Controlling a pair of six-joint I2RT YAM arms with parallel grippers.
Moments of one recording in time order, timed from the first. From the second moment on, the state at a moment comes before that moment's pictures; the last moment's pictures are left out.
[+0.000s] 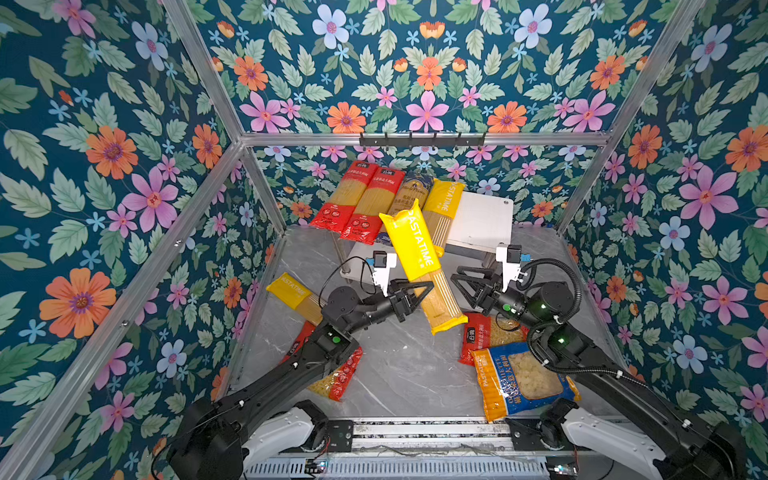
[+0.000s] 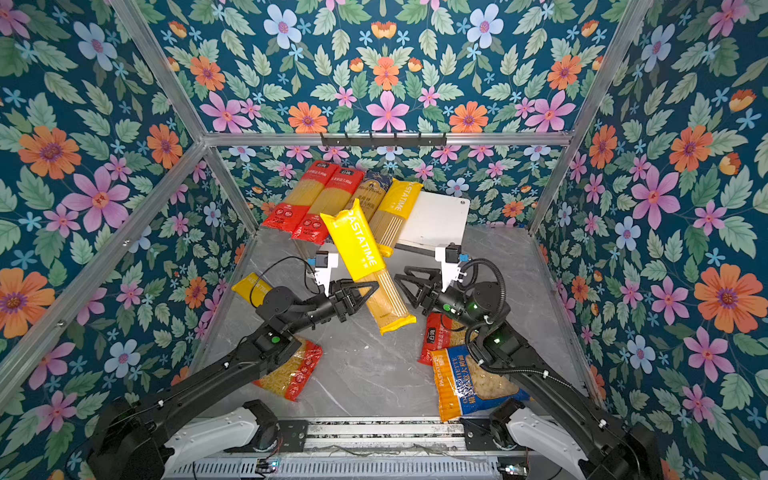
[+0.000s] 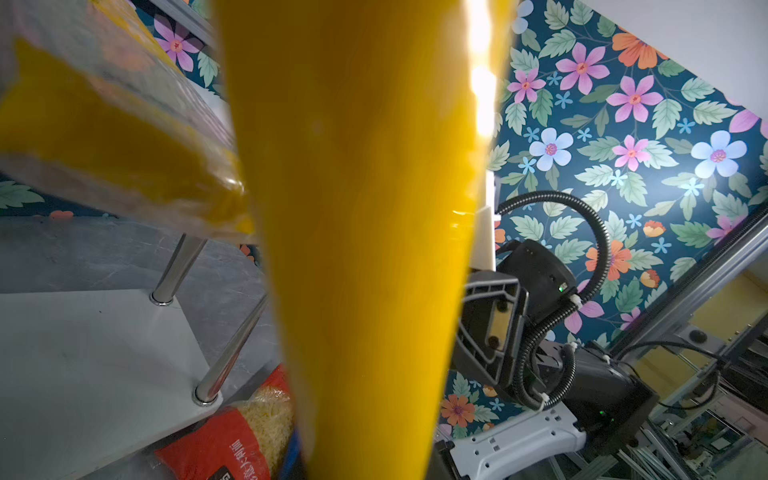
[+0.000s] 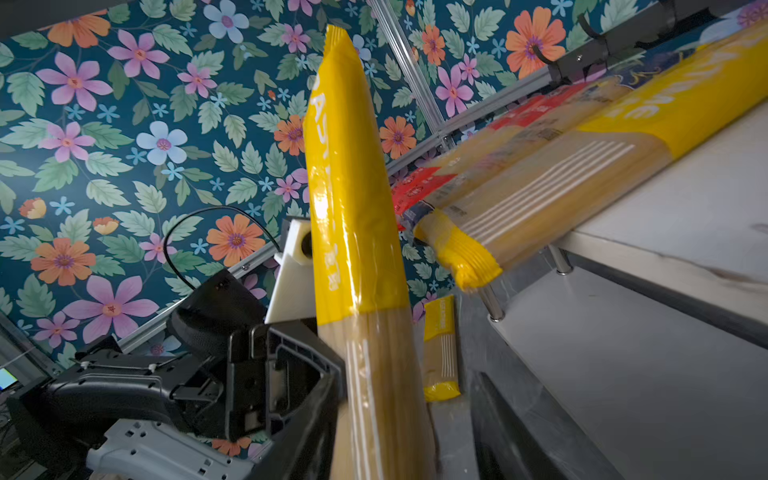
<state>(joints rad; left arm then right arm) -0.71 1.07 0.71 0.59 0.50 -0.76 0.57 0.92 0.73 0.35 -0.44 0.58</state>
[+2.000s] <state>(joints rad) -0.69 0.88 0.50 0.43 0.39 -0.83 0.53 0.97 0.93 0.09 -0.01 1.00</state>
